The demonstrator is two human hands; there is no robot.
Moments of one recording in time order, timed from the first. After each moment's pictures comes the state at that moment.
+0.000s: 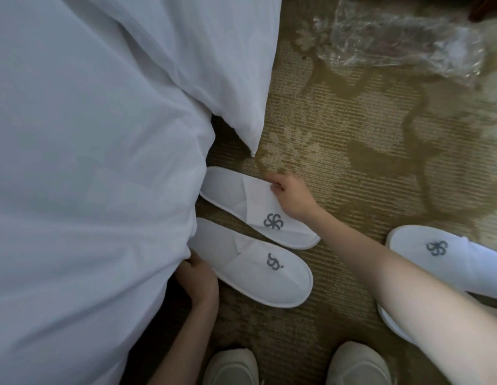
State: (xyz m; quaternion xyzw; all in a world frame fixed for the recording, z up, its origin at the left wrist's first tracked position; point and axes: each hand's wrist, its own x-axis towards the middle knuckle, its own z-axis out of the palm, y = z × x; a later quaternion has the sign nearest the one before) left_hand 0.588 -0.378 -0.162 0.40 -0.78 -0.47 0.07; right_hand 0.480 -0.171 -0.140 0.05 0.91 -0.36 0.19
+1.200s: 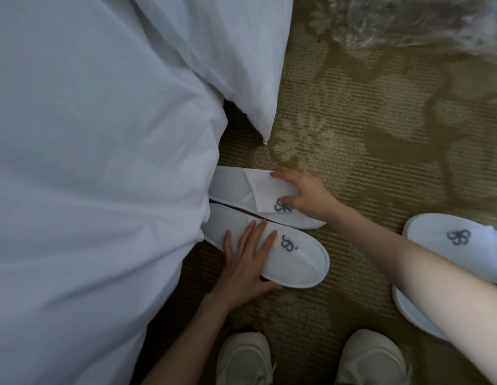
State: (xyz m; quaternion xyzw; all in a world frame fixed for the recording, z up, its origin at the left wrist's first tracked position) left_hand 0.613 -0.374 -0.168 -0.28 -0.93 -0.12 -0.23; right_hand 0.500 -0.162 -0.144 -0.06 0.92 -0.32 0.21
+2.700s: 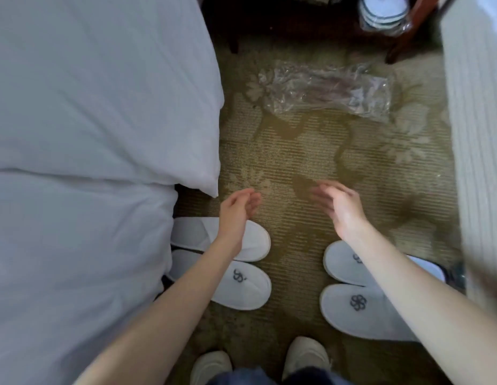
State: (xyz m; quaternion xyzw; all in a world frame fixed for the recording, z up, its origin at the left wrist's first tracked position) left_hand 0.467 -0.205 -0.002 0.25 -0.62 -0.71 -0.25; right_hand 0.511 -0.005 -0.003 0.44 0.55 -0.71 0.04
